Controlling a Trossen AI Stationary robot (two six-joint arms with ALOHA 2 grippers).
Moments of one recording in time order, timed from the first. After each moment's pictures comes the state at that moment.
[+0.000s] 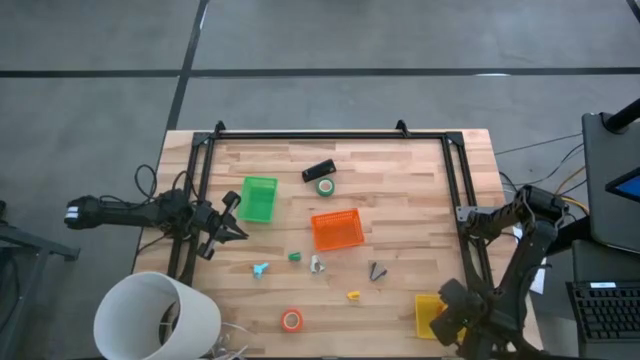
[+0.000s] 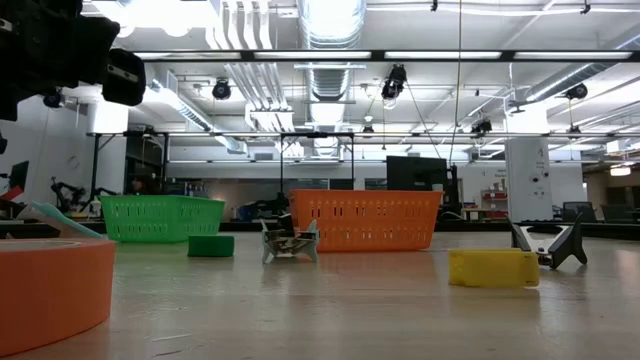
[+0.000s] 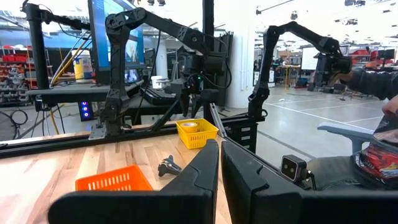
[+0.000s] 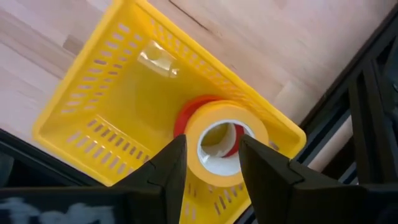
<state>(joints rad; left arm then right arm) -0.01 0.25 0.01 0.34 0.38 -0.03 1.13 1.66 1.24 -1.22 0.06 2.12</state>
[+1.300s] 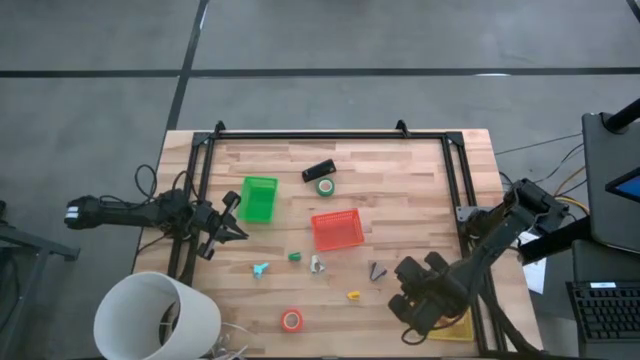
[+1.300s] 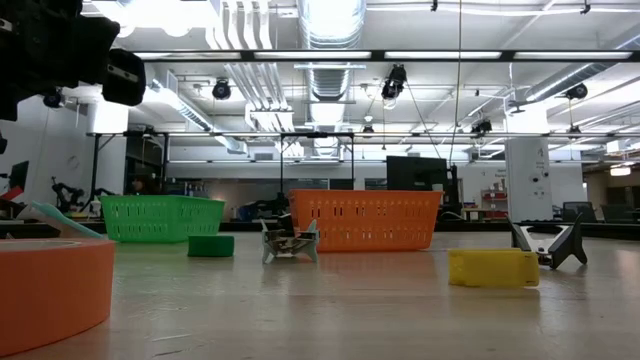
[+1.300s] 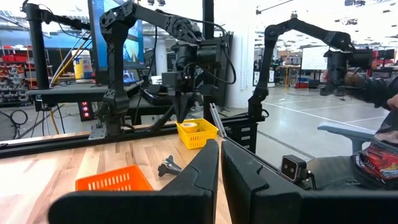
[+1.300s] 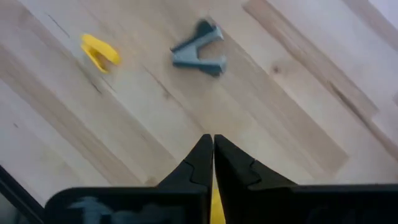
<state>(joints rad) -0.01 0.25 0.01 0.34 0.38 -0.03 0.79 1.66 1.29 -1.15 0.33 1.58</state>
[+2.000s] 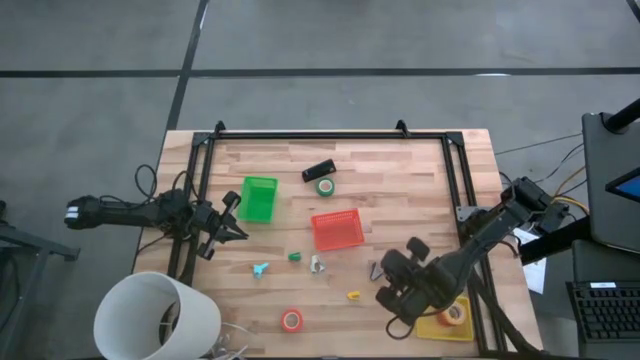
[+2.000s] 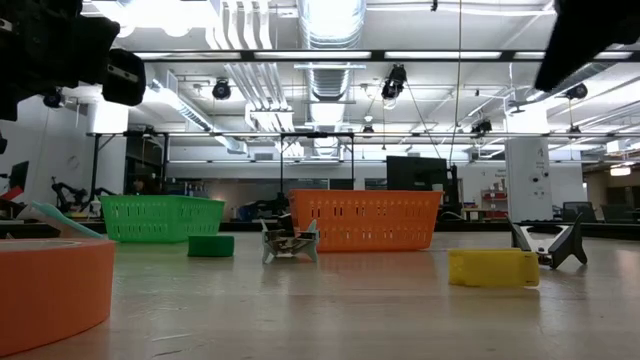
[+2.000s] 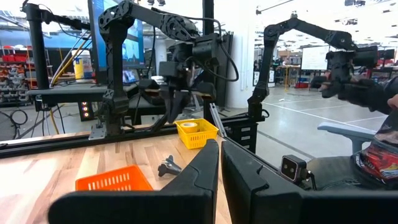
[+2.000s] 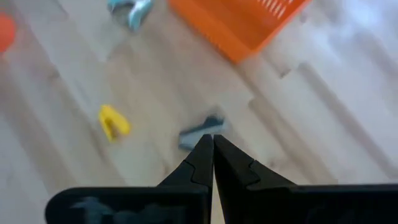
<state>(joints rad) -0.01 0.25 0.01 0.34 0.38 -0.03 0.70 1.66 1.29 -1.06 0.56 1.30</state>
